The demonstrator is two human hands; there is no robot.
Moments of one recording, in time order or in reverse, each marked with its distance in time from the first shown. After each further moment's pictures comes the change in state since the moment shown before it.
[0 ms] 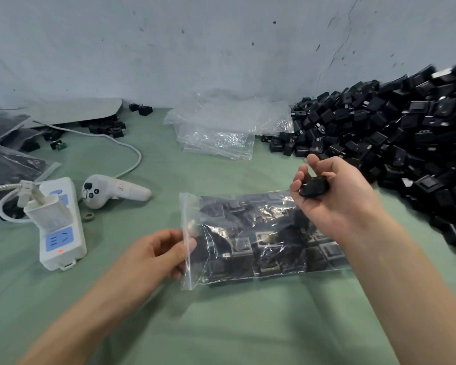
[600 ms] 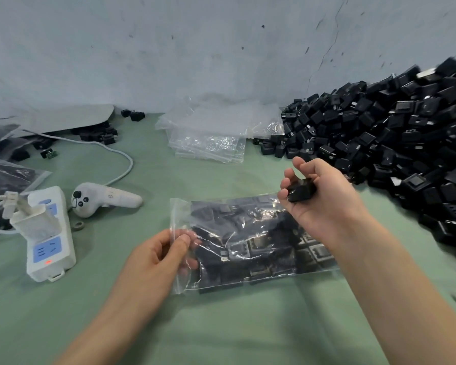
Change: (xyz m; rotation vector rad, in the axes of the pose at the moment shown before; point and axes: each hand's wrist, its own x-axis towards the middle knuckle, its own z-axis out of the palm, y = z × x) left_hand 0.003 0.000 0.027 -0.010 0.192 0.090; right_hand 0.000 0.001 -0.004 -0.097 -0.047 -0.042
